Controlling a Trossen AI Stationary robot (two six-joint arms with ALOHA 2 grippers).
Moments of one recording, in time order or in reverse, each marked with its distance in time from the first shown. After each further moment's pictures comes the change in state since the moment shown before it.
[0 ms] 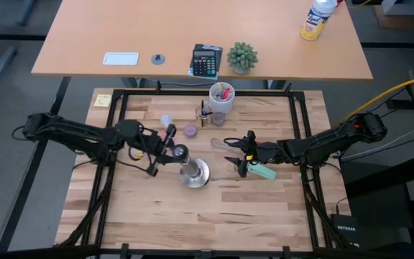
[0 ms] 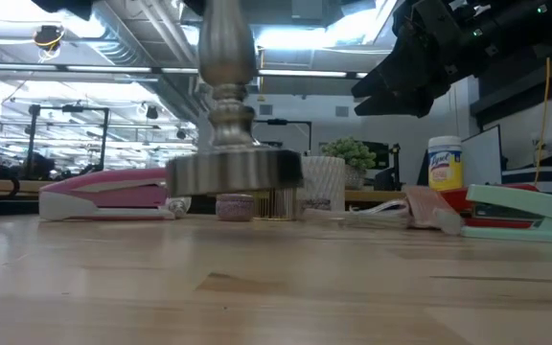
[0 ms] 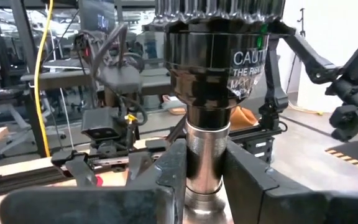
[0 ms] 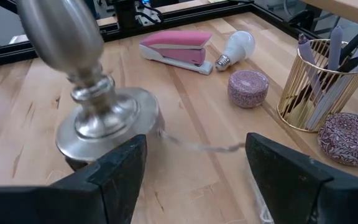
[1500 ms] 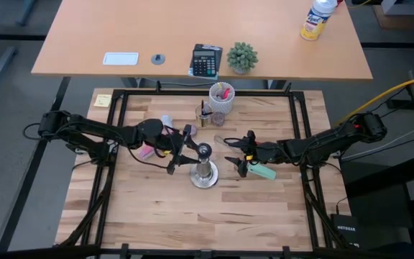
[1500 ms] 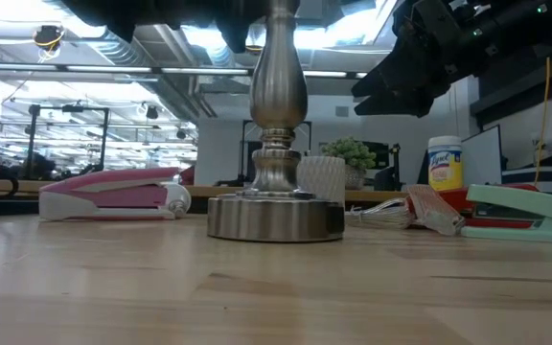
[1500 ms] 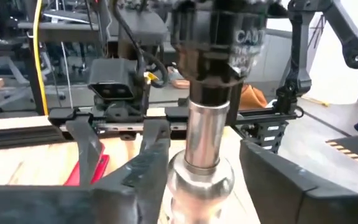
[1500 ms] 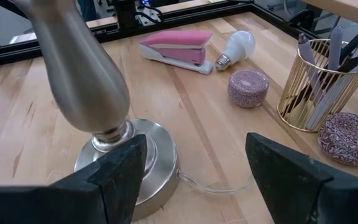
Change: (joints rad) left arm 0.053 0.238 0.111 -0.004 0.018 -0.071; right arm 0.000 0.000 0.000 0.000 0.000 0.000
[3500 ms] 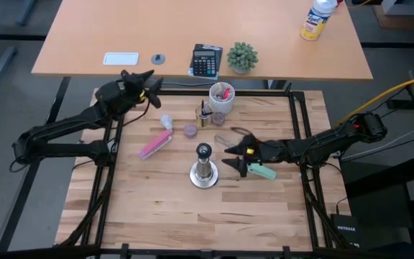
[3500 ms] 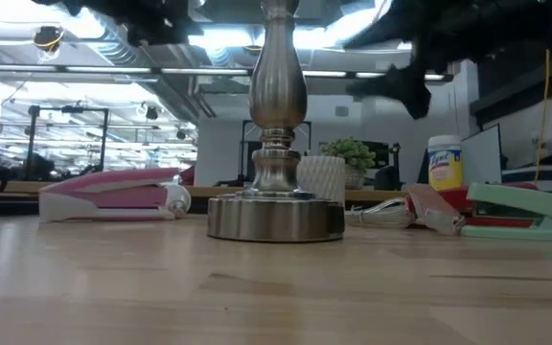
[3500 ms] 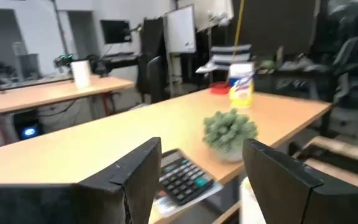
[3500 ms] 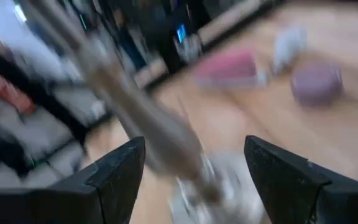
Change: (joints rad) left arm 0.503 -0.450 -0.001 -0.346 -0.701 0.116; right arm 0.004 0.002 -0.001 0.201 -0.115 0.355
